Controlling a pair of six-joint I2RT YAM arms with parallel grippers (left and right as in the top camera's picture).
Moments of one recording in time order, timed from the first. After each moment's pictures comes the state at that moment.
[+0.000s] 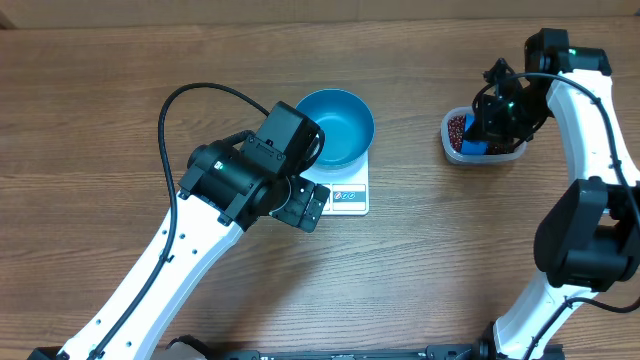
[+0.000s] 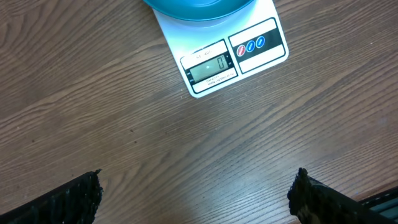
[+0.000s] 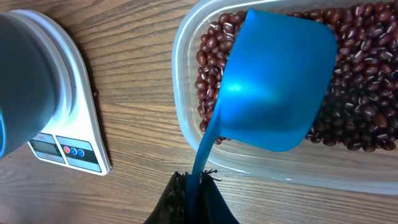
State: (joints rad) left arm -0.60 1.44 1.51 -1.31 -0.07 -0.16; right arm -0.14 2.01 1.77 -1.30 -0.36 -0.09
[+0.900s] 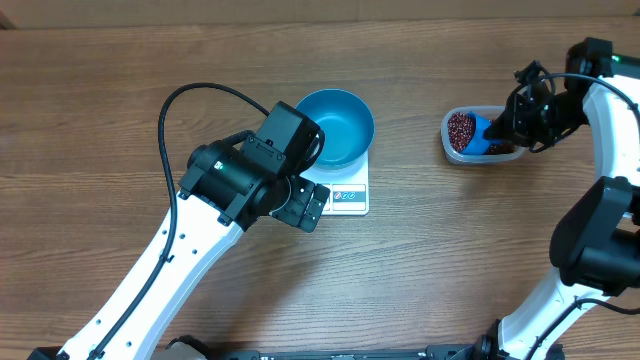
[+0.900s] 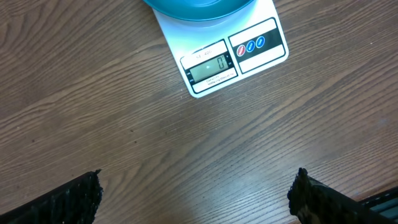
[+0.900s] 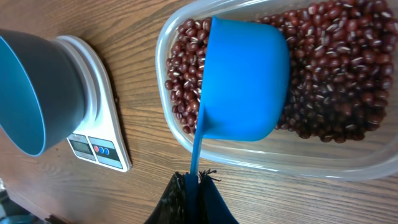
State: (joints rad) left arm -0.60 1.44 1.51 -1.31 -0.07 -0.16; right arm -0.29 2.02 1.77 -1.32 -0.52 -0.15
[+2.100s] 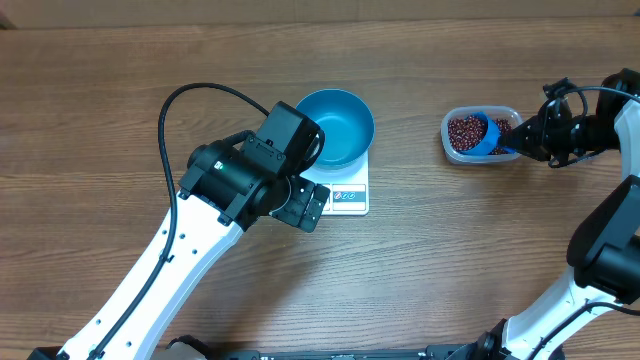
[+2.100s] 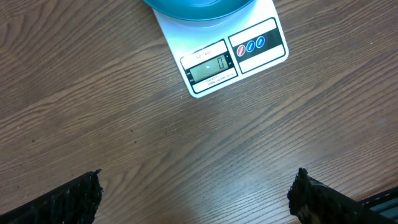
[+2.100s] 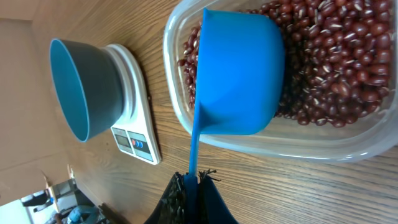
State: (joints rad) left arm -0.60 1.44 1.51 -1.31 -0.07 -0.16; right arm -0.45 2.02 1.67 -1.33 -0.76 -0.28
